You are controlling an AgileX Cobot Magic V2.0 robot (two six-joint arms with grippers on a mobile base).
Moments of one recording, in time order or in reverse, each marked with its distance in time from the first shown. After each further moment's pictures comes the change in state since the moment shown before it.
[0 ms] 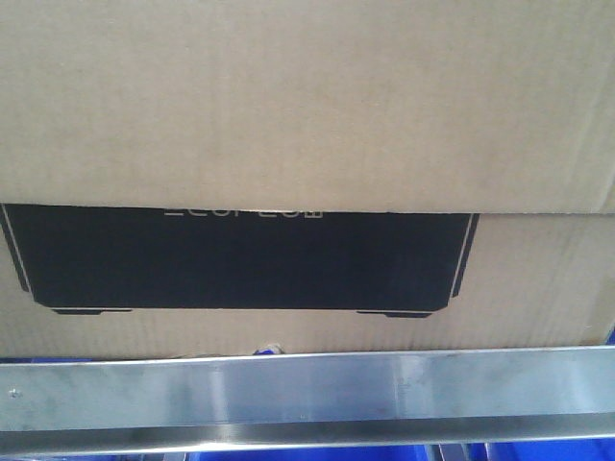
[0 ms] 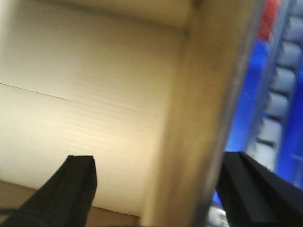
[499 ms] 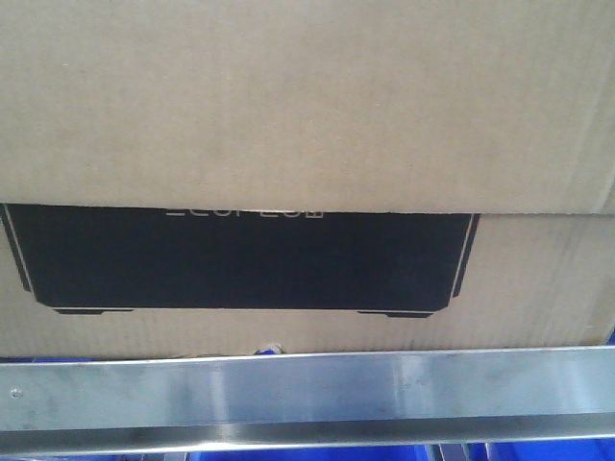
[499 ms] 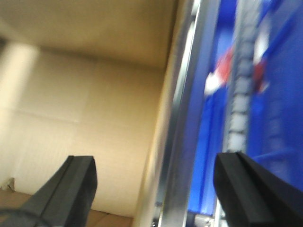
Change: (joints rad) left arm 0.002 0.000 0.000 -0.006 0.002 0.001; right arm -0.062 -0.262 0.064 0.071 -0.015 -0.046
